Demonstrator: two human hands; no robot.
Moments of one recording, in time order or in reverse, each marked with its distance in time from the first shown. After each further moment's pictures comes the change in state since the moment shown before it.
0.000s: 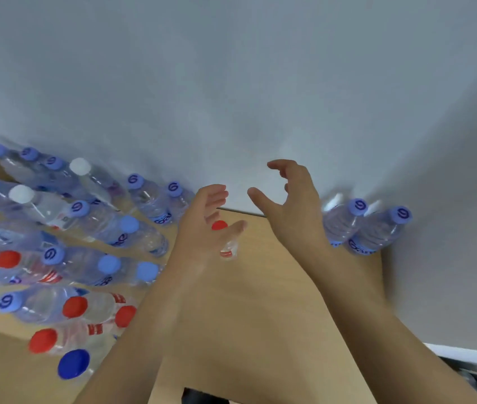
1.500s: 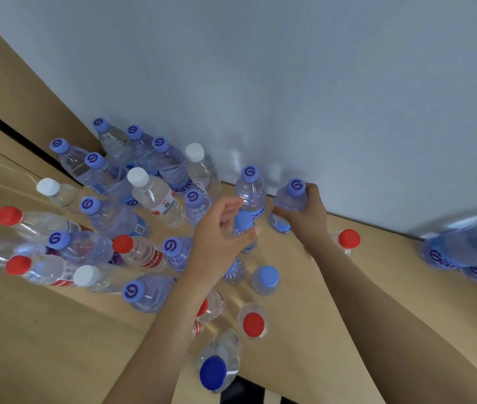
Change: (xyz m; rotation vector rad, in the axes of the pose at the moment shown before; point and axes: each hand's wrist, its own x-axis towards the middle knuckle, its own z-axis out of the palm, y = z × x) left_hand 0.005 -0.059 -0.186 0.048 0.062 -0.071; right_hand 0.021 0.021 0.217 0.158 -0.099 0.386
